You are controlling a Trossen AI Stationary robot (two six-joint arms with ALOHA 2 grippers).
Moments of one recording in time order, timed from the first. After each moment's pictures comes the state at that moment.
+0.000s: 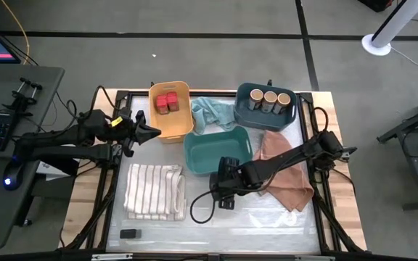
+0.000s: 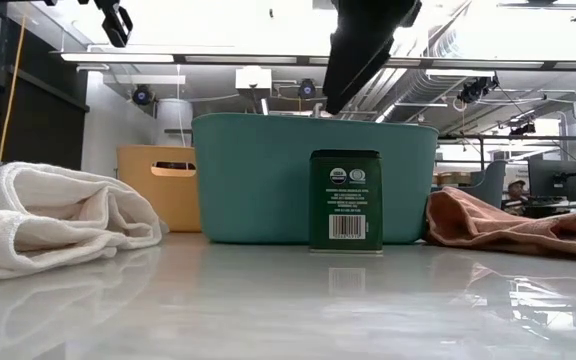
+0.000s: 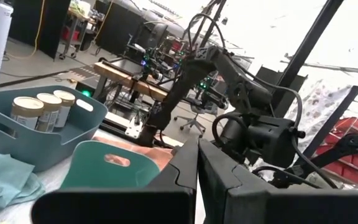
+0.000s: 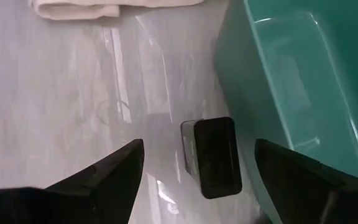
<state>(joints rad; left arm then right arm) 0.13 0.51 0.53 0.05 0.12 -0.43 0.37 1.94 1.67 -0.95 0.28 0.42</state>
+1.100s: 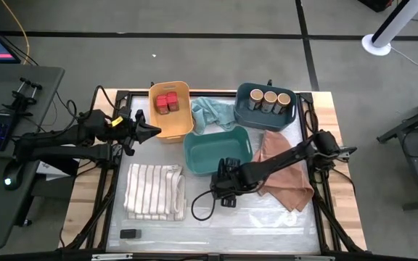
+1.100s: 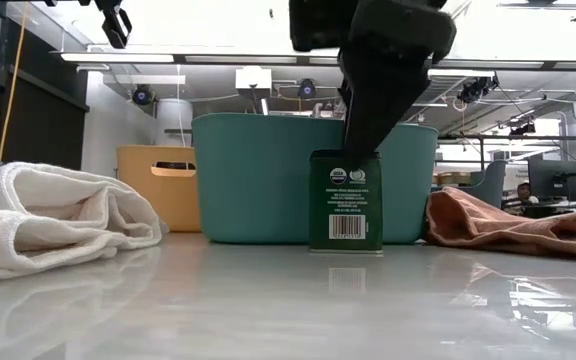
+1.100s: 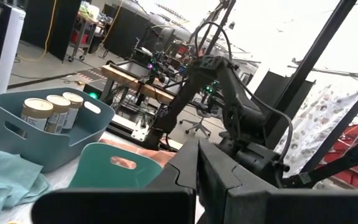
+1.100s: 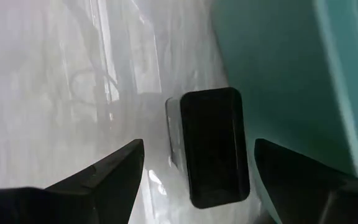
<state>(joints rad) 0.13 0.51 0.53 0.05 0.09 -0.44 0.35 1.97 1.54 -0.87 0.28 0.39</state>
